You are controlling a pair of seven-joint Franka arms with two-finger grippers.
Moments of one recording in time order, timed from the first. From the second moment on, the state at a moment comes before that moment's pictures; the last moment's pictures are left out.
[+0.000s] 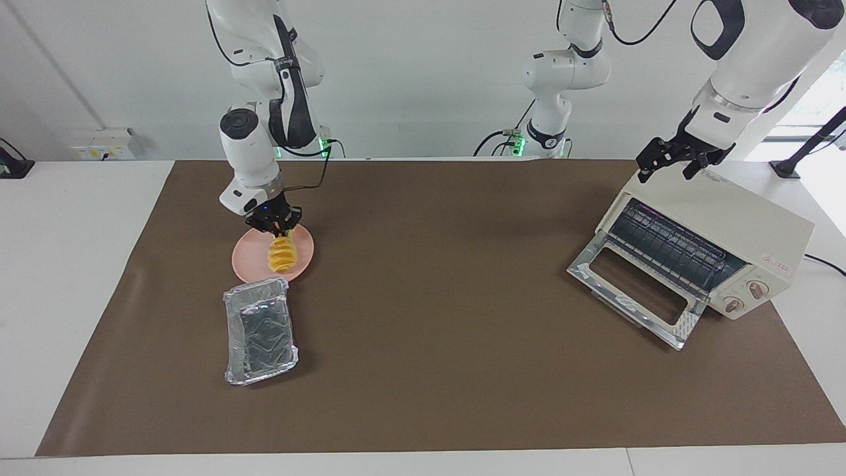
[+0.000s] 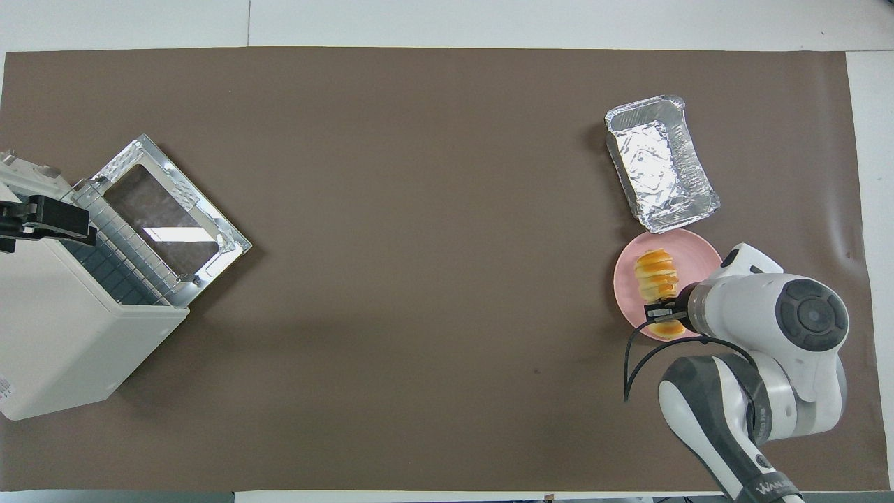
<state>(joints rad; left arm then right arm) 0.00 -0.04 -0.02 -1.64 0.00 1.52 -0.02 -0.01 -0.15 0.10 -2.56 -0.04 2.45 -0.03</state>
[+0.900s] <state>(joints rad) 0.00 -0.04 -0.02 -1.64 0.00 1.52 -0.02 -0.06 -0.18 0.09 -1.95 -0.04 1.72 -0.14</state>
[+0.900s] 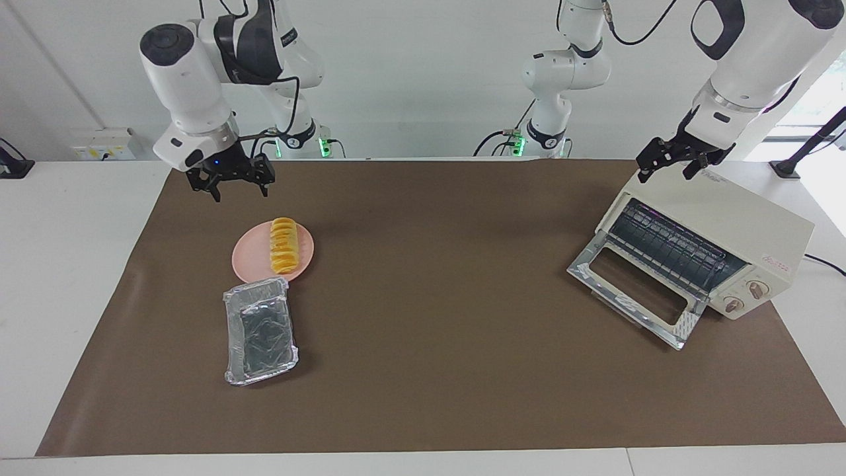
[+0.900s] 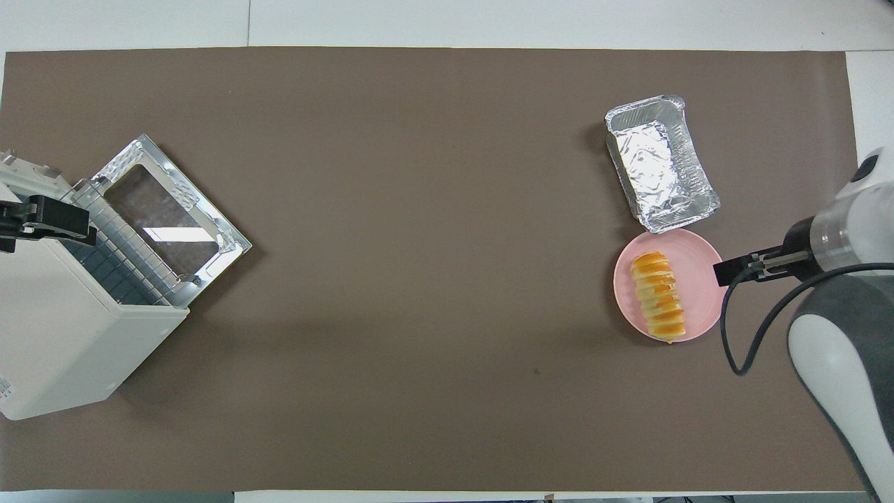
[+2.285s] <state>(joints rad) 0.00 -0.04 -0.02 -1.64 0.00 1.52 -0.02 -0.18 -0.04 0.09 -1.60 -0.01 1.42 -0.23</state>
